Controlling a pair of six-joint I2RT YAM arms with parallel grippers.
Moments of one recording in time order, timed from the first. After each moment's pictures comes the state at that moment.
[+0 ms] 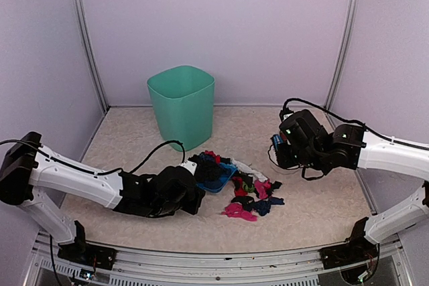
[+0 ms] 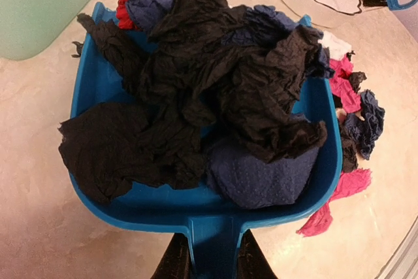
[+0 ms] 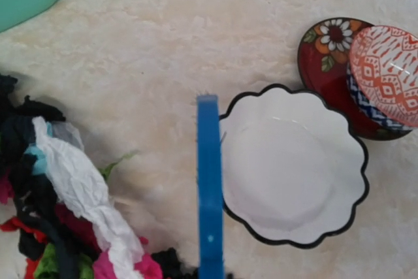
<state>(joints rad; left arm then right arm) -1.21 1.55 0.78 0.01 -0.43 -0.57 0.95 1.25 1.02 -0.61 0.61 0.47</state>
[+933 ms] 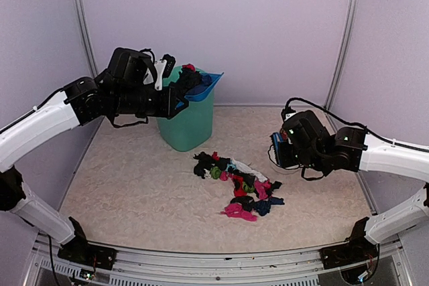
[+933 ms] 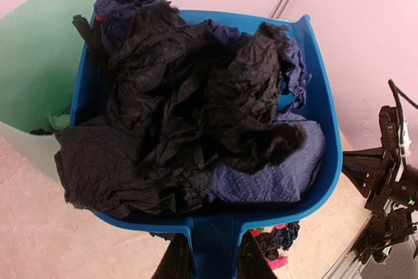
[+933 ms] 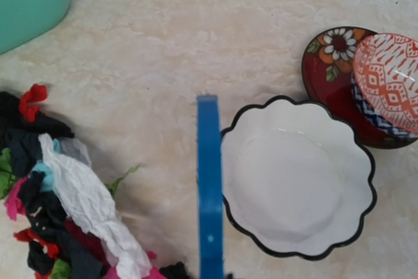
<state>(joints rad) -0.83 1.42 1.49 -0.58 -0.10 -0.39 0.94 1.23 0.98 -0.54 0.61 0.47</state>
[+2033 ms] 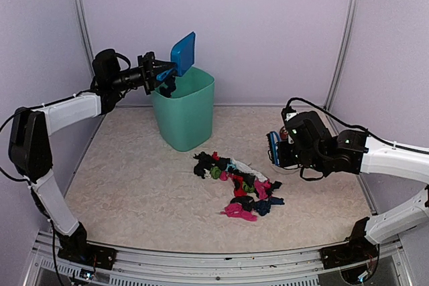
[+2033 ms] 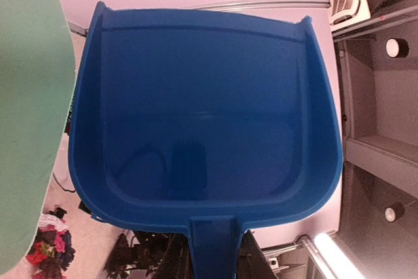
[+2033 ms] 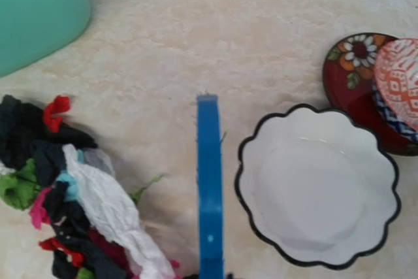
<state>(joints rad) -0.28 1.73 1.40 0.47 0.97 -1.49 0.93 1.21 0.94 -0.46 0.57 0.47</state>
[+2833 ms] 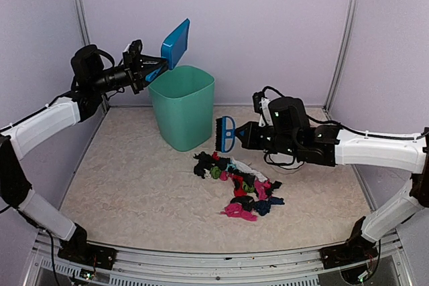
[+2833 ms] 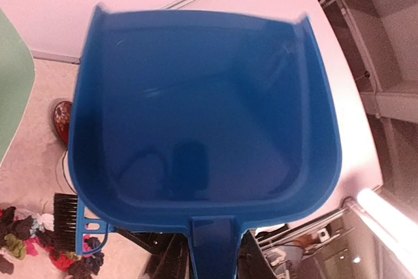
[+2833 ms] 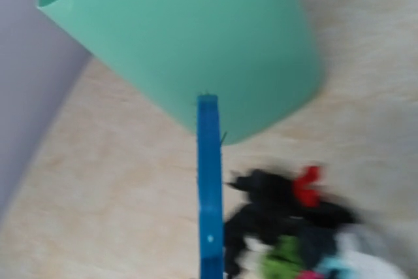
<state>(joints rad) -0.31 1.48 1.26 0.42 0.93 -1.30 0.92 1.41 1.05 -0.04 0.20 0.63</state>
